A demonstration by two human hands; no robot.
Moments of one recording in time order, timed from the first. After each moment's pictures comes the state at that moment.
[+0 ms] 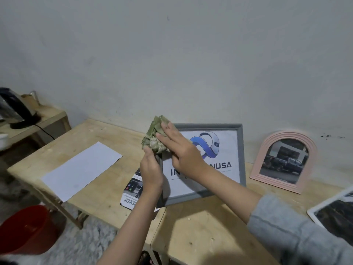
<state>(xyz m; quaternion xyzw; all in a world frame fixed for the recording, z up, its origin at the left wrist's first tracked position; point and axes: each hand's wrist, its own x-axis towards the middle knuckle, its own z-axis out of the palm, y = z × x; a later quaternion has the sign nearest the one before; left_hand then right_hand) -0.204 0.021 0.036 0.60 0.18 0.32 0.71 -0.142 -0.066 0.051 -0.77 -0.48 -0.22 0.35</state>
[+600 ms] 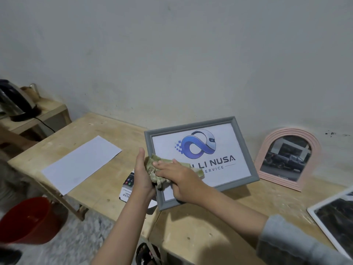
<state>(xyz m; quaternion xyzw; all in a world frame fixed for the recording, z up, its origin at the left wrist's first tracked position) -0.213 0.041 0.014 0.41 0.24 0.09 0.88 -0.178 -0.086 -0.008 -0.80 -0.50 -0.04 0.33</state>
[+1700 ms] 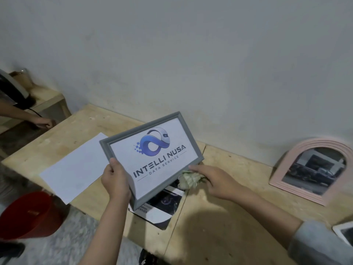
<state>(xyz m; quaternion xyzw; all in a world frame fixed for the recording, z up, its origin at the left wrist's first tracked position) -0.177 0.165 -0.016 0.55 0.46 0.32 0.62 -0.085 -0.098 -0.030 -0.88 -0.37 0.12 0.25</state>
